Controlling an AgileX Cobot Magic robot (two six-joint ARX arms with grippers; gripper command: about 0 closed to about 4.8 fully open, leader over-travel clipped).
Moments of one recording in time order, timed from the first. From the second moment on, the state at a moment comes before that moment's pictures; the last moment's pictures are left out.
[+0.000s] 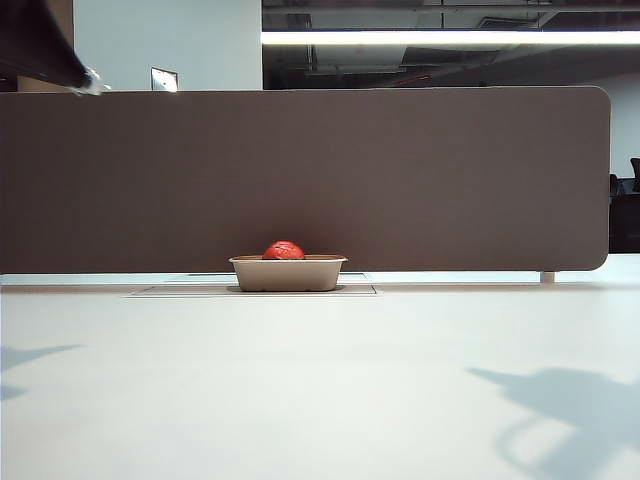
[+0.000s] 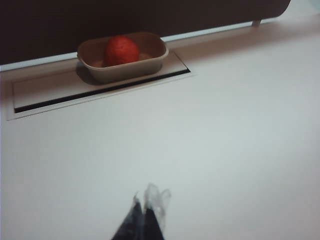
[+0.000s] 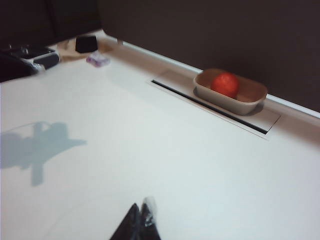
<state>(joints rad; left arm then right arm) -0.30 0.80 0.64 -0.18 0.15 0.02 0.53 0.62 0.70 -0.28 -0.20 -0.03</state>
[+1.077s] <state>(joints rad) -0.30 0.14 0.19 -0.10 0.07 -0.07 0.53 0.40 0.50 -0.26 -0.18 -0.01</state>
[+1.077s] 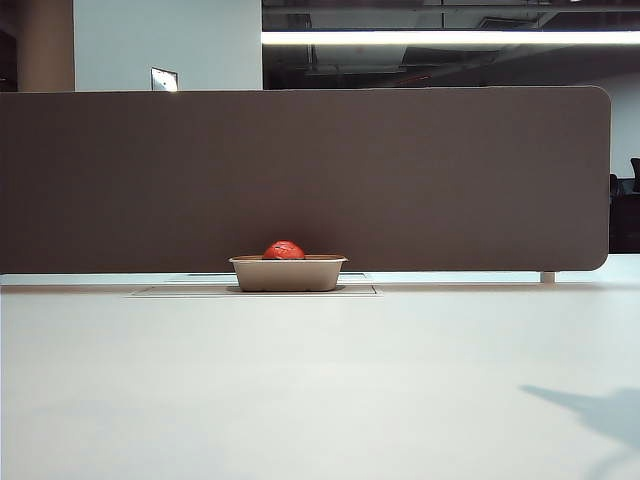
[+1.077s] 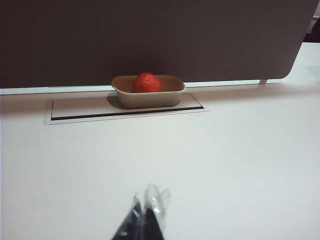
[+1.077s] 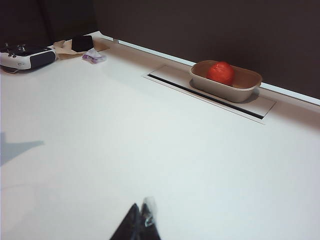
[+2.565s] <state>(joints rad) -0.02 0.01 0.01 0.01 -0.01 -0.08 0.53 0.40 0.50 -0.27 -0.18 -0.01</state>
